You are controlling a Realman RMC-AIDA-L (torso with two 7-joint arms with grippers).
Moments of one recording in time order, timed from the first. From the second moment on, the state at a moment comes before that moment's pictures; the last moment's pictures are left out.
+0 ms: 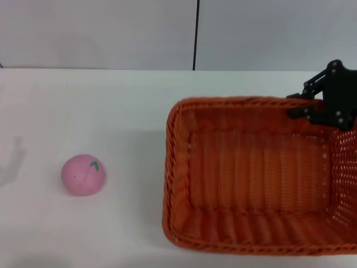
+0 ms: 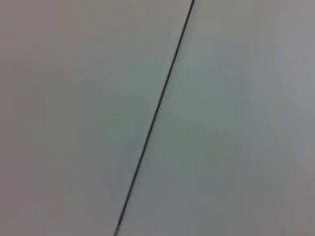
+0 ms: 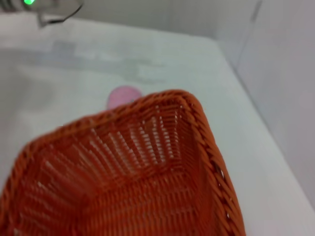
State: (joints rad) left arm -0.07 -2.07 -1.07 -0.06 -0.55 -1.72 2.58; right arm 0.67 1.99 -0.74 -1.03 -2.28 -1.78 1.26
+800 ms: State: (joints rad) left arm 0.00 -2.07 -0.93 -0.11 -0.55 -1.76 2.57; right arm 0.68 2.01 -0.75 -0.94 -2.26 -1.60 1.00
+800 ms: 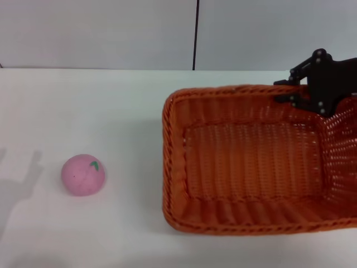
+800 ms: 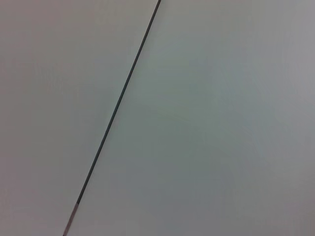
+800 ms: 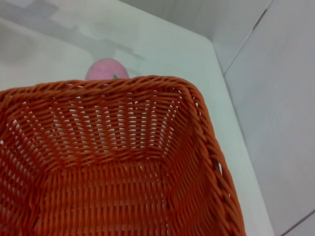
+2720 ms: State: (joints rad) left arm -0.27 -2.03 -0.52 0.38 -0.48 -1.87 2.34; right arm 0.20 2.08 -0.63 -0.65 -1.08 -1.83 1.01
